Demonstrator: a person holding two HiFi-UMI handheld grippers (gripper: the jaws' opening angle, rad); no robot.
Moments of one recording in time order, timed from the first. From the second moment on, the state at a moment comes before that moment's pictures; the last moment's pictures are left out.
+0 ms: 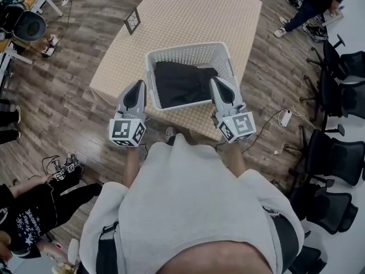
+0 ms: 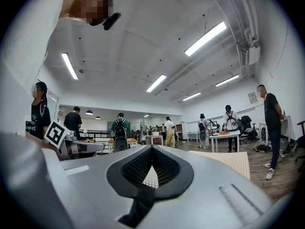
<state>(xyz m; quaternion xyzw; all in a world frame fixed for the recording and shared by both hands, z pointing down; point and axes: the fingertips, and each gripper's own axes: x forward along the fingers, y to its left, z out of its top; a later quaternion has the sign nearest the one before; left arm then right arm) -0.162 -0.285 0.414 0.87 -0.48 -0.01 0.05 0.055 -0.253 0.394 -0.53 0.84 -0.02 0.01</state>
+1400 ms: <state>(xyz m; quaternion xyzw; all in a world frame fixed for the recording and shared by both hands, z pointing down) -0.174 -0.345 0.482 0.83 -0.54 0.04 0.12 0.070 -0.344 0.446 -0.49 0.86 -0.10 -0.02</state>
